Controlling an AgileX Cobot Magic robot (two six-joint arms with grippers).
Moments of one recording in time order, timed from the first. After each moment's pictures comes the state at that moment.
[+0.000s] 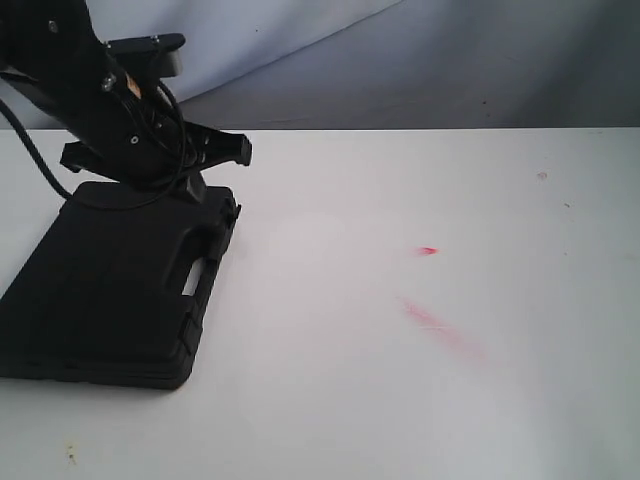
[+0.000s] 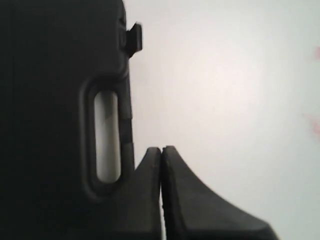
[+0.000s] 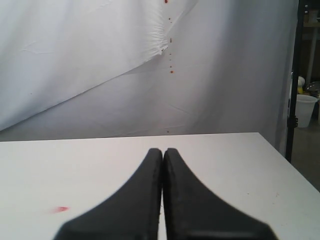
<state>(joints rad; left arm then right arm) -0.44 1.72 -1.33 -0.08 0.82 -0.27 0.07 0.00 0.00 -0.03 0.08 0.05</state>
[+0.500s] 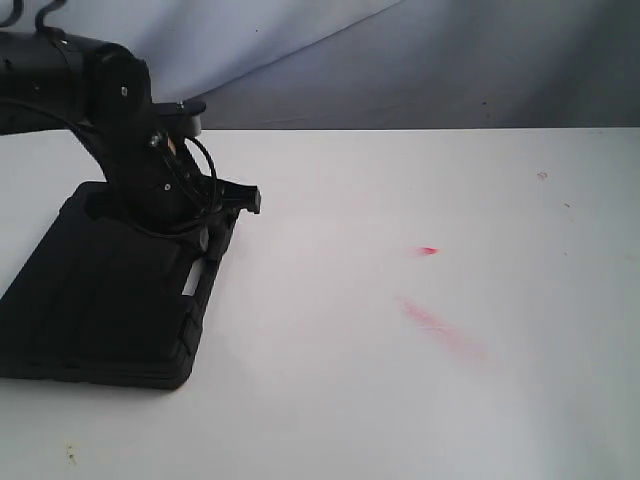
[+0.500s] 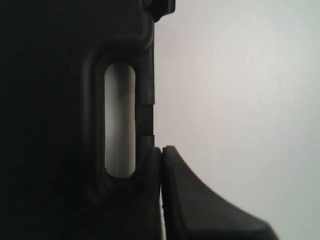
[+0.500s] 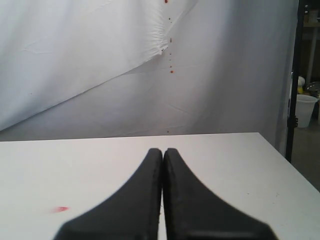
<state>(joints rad) -0.44 1.89 -1.33 -0.02 0.83 -0.38 0.07 0.00 0.00 -0.03 0.08 0.05</state>
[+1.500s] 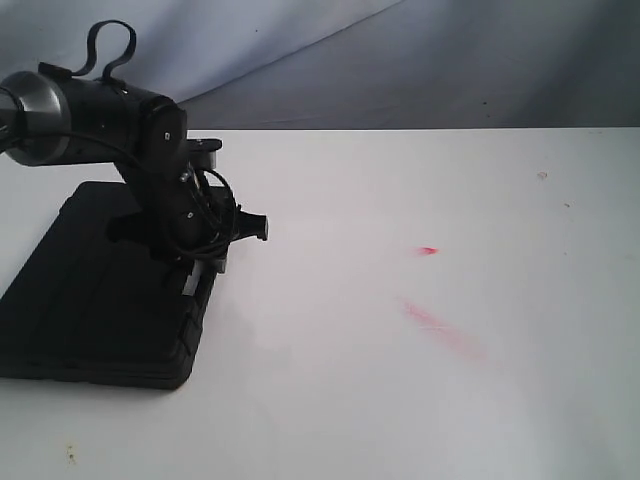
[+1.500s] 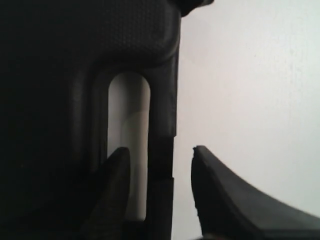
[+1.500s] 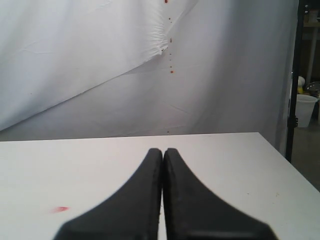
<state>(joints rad) -0.44 2.05 -1.37 0.04 0.79 -0.43 0.07 0.00 0.00 -0.03 0.08 0.05</state>
